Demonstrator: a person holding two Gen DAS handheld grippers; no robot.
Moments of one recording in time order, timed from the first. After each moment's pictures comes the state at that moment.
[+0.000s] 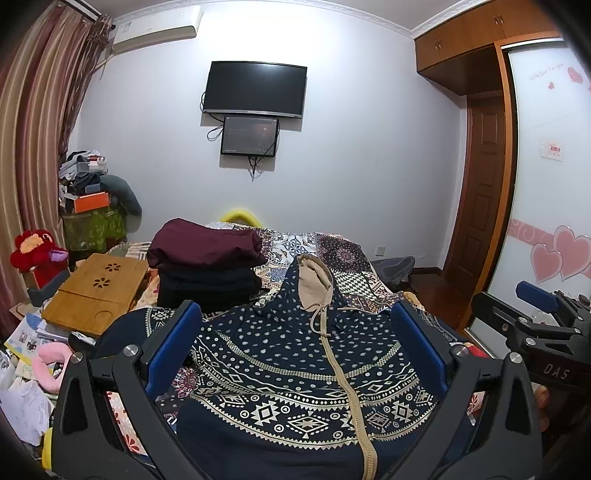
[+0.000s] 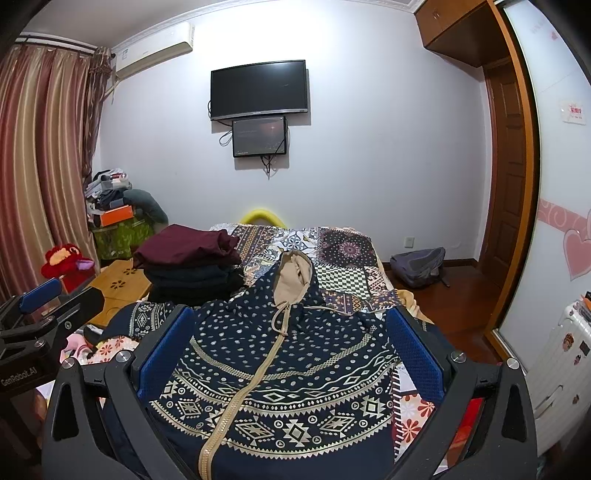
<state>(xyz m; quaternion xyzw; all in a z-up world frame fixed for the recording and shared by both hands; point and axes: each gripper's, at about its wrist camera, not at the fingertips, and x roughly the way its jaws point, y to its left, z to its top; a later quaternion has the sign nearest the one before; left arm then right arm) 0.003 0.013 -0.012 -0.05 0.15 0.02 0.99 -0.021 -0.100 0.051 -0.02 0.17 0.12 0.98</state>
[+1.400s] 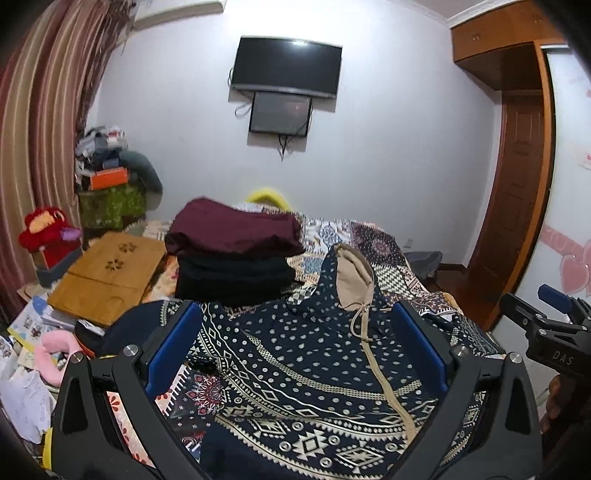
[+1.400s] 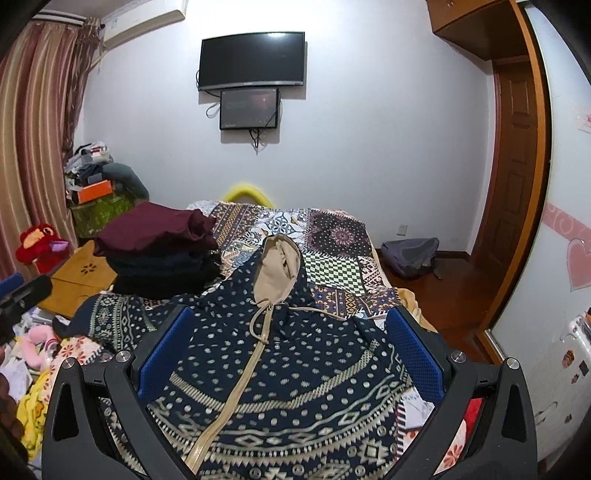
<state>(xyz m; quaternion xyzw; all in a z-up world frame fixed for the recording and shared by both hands) 0.083 0.078 -0.031 -0.09 0.20 0.07 0.97 0.078 -0.083 0.039 -0.05 0.22 0.10 0.97</state>
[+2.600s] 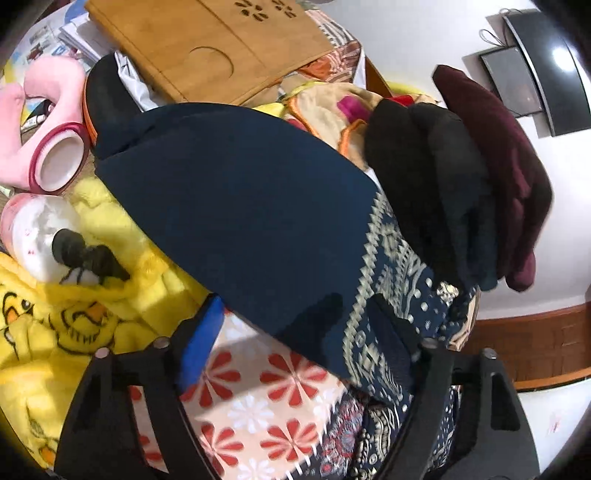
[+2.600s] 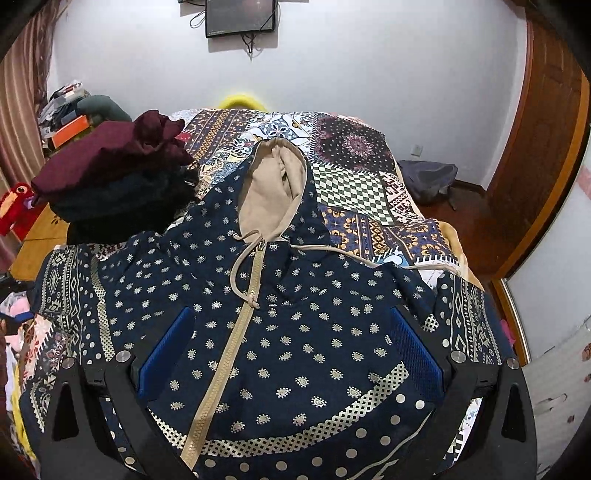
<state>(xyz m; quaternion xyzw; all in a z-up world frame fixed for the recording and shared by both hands) 0.185 0.394 -0.268 -0.51 0.42 0.14 0.74 0.205 -0.066 -0.038 -0.06 0.39 0.10 0.91</state>
